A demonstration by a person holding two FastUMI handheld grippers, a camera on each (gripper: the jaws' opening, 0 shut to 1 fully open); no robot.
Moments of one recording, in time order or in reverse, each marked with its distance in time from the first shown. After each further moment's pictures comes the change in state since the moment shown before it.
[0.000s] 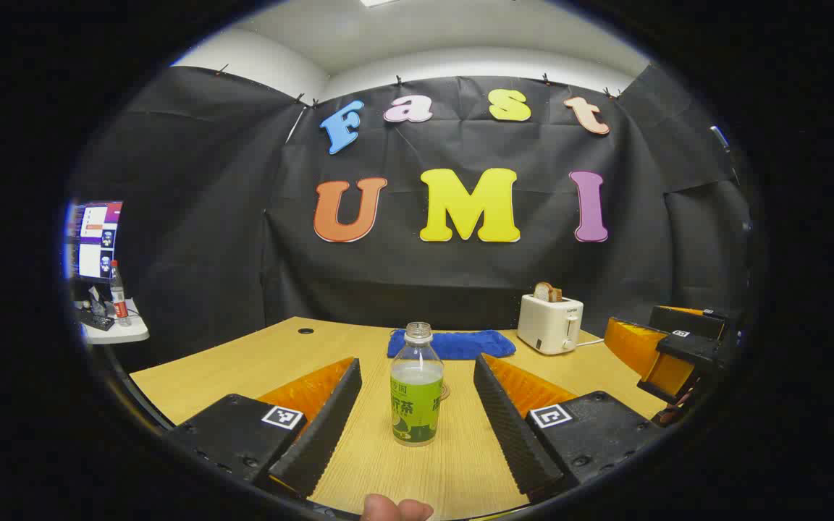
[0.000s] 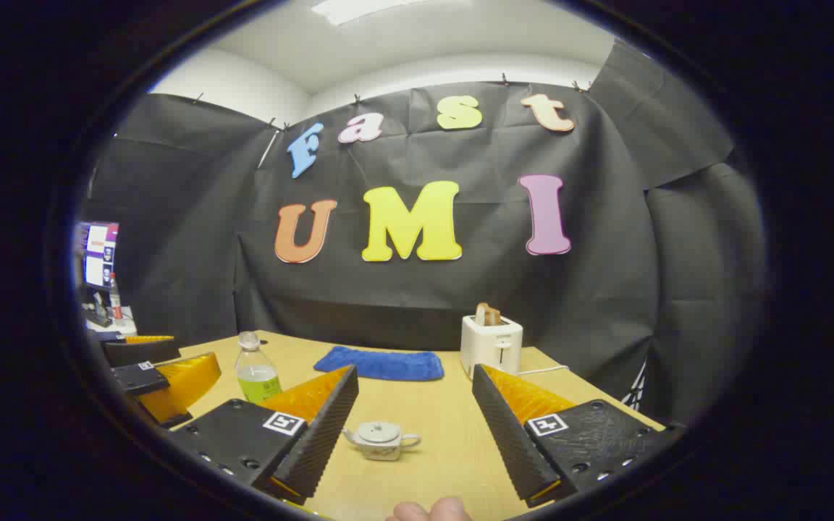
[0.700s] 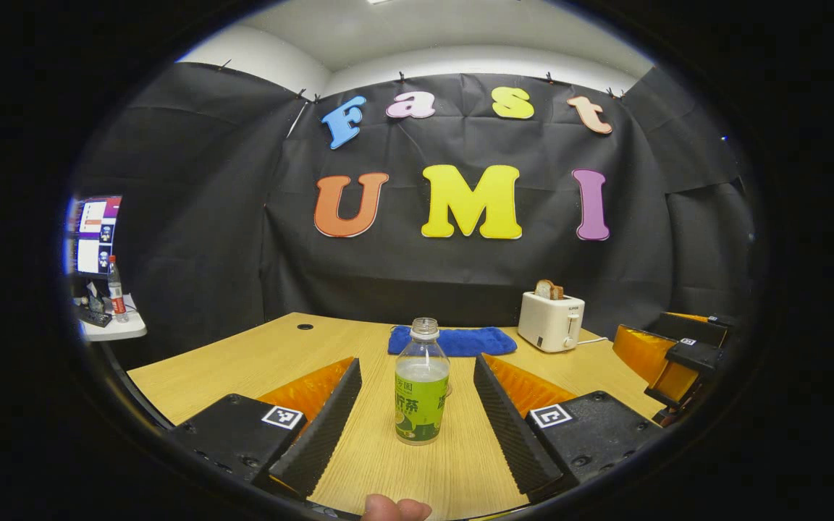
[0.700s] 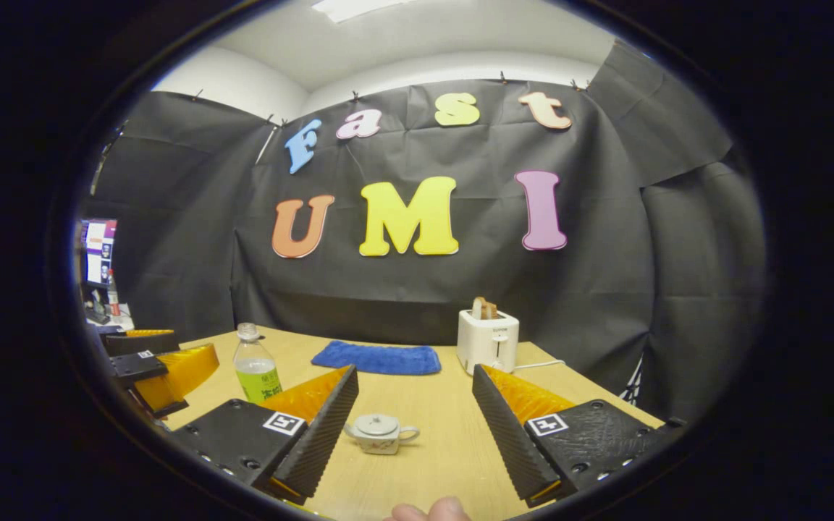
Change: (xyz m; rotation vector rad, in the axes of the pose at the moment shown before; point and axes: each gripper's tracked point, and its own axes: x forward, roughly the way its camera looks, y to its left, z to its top) left arm 0.004 0.007 -0.005 -0.007 0.013 -0.007; right arm -0.003 0.000 -0.014 -0.021 0.017 -0.020
